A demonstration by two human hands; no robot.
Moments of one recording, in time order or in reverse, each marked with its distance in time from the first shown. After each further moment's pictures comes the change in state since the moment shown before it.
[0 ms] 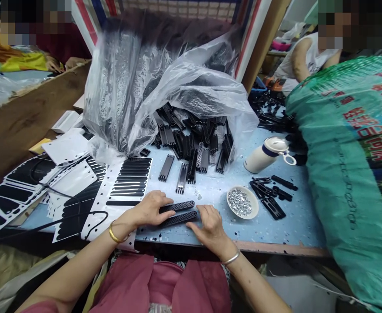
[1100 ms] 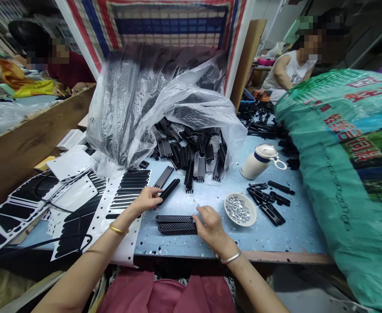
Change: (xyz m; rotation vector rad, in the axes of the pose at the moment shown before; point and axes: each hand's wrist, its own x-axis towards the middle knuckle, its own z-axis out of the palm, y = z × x) left_hand 0.036 -0.056 0.005 -0.574 0.100 -0.422; right_hand 0.020 0.019 0.006 0.138 0.148 0.057
